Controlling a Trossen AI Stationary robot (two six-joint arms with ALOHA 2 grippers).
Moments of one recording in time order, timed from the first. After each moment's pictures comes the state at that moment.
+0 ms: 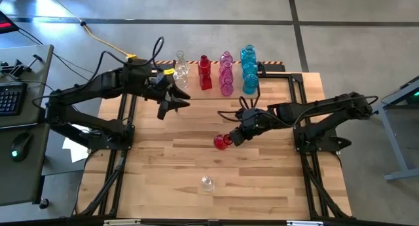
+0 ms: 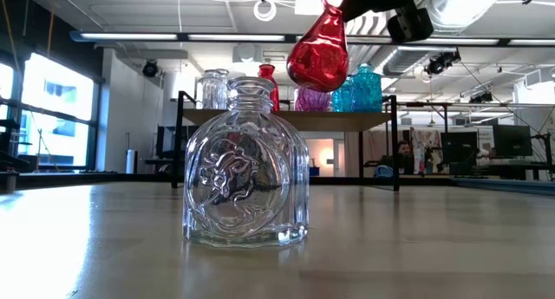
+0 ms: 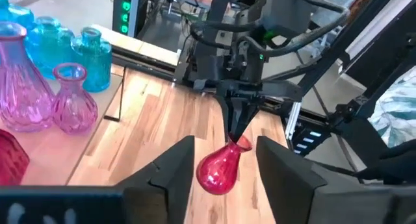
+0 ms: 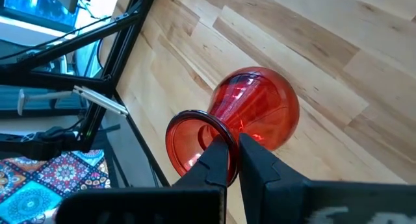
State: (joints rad) left arm 0.21 1.14 1.35 -0.59 0.26 -0.24; right arm 0.14 1.37 1.17 -0.53 -0.04 1.11
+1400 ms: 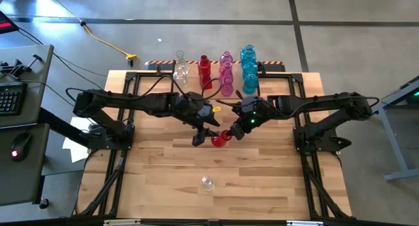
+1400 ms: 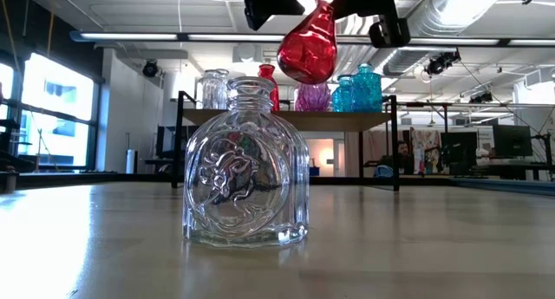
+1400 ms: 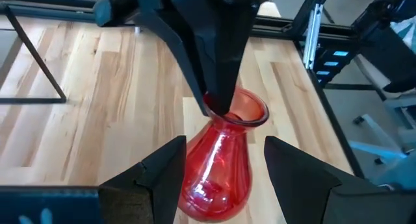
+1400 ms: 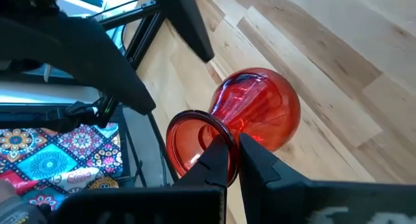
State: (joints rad) left arm 0.00 1.56 1.35 -0.39 0.19 -0.07; right arm 0.01 1.37 1.17 -0.49 -0.24 0.94
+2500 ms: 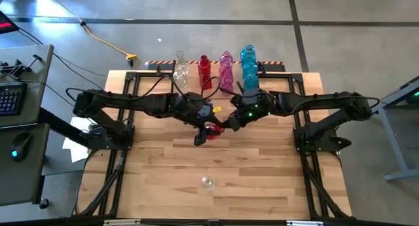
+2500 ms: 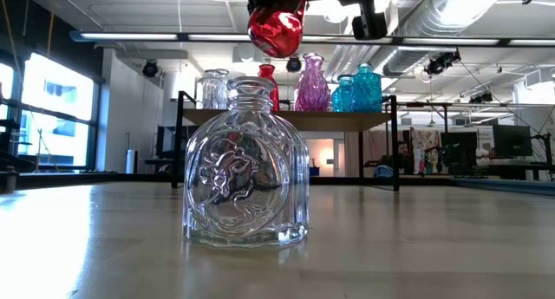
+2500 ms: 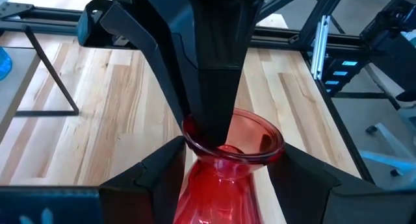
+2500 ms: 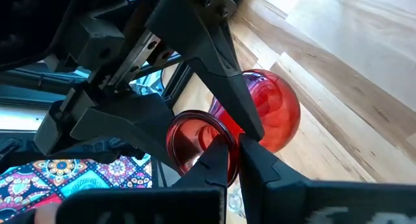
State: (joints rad) left arm -0.01 1.56 1.35 -0.35 0.14 -0.07; right arm -0.04 1.37 1.17 -0.31 -0.24 0.99
